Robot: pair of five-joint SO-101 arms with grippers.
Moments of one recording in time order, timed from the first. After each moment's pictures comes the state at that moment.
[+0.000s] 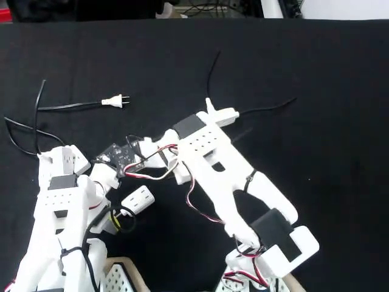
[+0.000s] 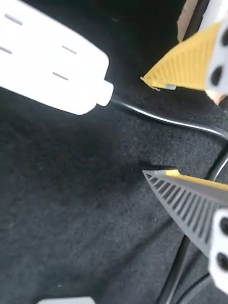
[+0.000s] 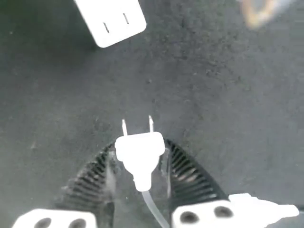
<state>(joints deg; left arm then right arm) -12.9 -41.9 71.0 66.7 -43.1 -33.8 -1.3 21.6 73.7 73.2</state>
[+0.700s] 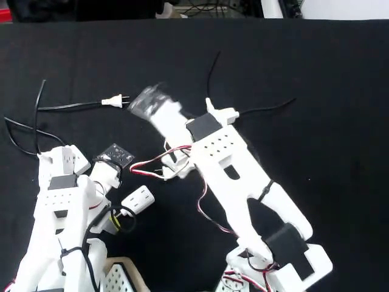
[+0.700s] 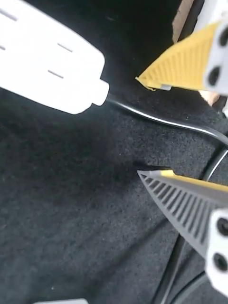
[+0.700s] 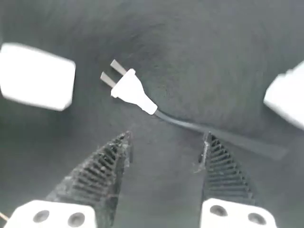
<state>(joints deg) -12.9 -41.9 71.0 66.7 -43.1 -31.9 -9.6 21.9 75.2 5.1</state>
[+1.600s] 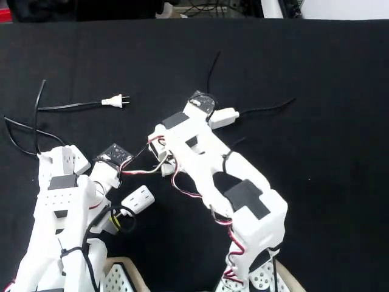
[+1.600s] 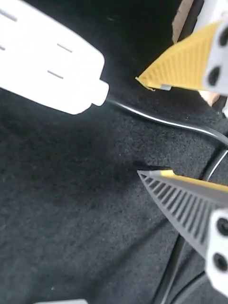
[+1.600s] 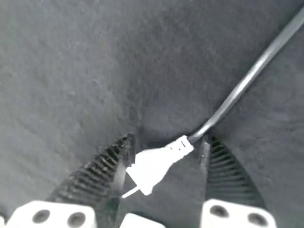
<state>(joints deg) -12.9 -41.9 71.0 66.7 -43.0 -33.3 18.4 13.5 61.3 -67.8</state>
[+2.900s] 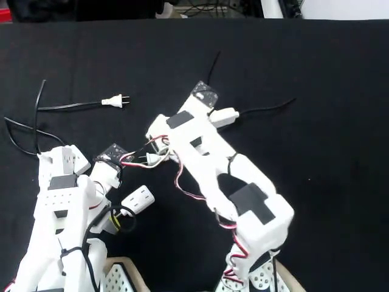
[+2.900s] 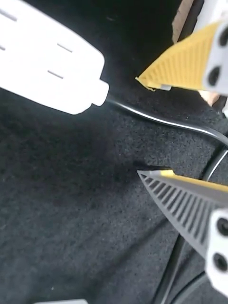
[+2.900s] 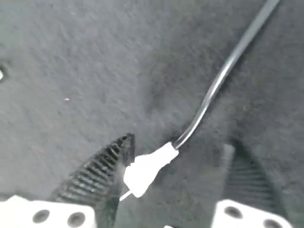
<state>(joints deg) -12.9 -41.9 71.0 66.7 -43.0 -32.8 17.2 15.3 51.8 -69.4</state>
